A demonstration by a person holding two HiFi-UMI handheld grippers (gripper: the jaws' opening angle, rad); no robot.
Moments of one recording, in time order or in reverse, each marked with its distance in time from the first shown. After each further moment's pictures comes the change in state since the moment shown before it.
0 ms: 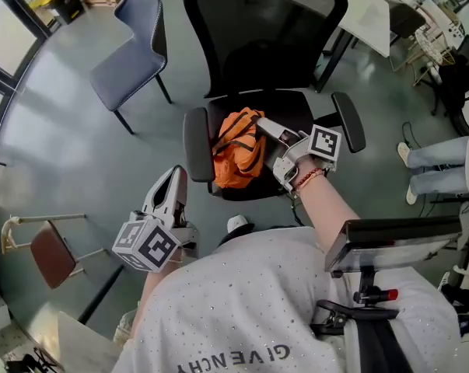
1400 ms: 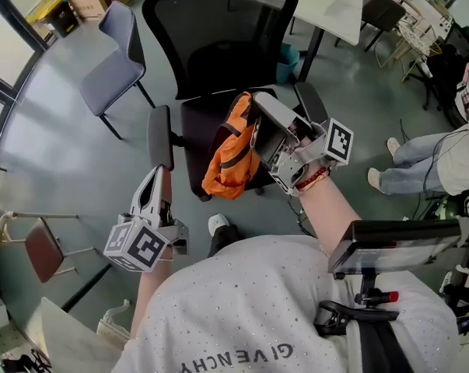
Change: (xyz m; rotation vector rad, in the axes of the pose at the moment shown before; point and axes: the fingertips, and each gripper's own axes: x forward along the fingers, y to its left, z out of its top) left arm -0.001 -0.121 -0.048 0.058 -0.092 0.029; right arm -0.155 0.166 0.043 -0.005 -0.035 0.552
